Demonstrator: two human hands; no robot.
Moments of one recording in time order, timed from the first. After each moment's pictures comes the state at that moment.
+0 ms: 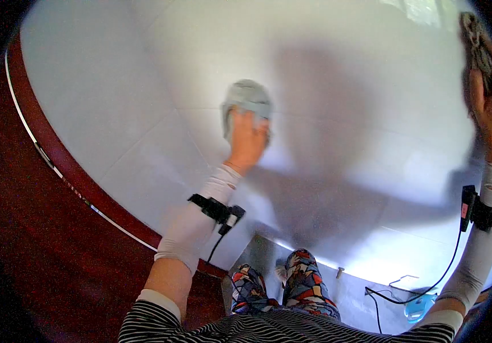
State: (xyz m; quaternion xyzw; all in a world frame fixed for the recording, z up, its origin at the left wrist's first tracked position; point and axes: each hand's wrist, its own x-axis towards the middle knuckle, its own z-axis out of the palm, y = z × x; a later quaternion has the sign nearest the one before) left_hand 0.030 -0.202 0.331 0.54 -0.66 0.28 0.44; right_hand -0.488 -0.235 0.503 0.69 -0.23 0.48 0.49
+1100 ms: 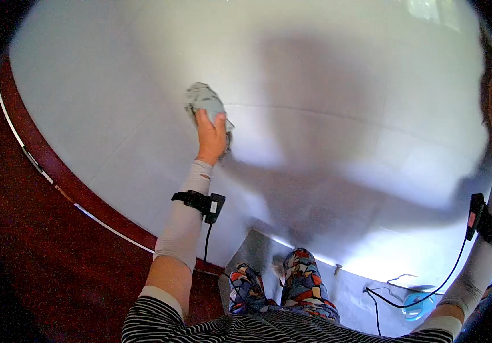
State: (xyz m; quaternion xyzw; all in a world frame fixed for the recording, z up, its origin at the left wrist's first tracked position) left_hand 0.123 -0.234 0.285 0.60 -0.63 0.17 0.46; right_hand -0.469 -0.238 0.500 0.62 -0.06 0.45 0.65
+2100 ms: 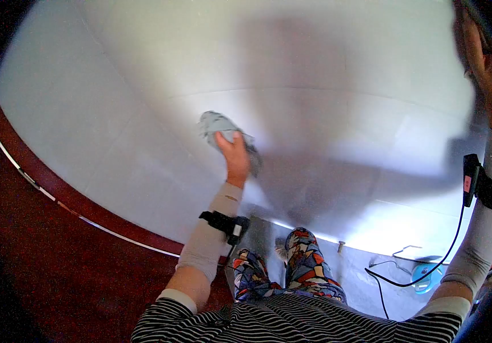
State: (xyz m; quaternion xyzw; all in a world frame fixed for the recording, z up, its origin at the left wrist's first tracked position) left_hand 0.006 -0.223 0.192 0.59 -0.47 -0.04 0.66; right_hand -0.513 -0.267 0.481 0.67 -0.16 0.46 0.56
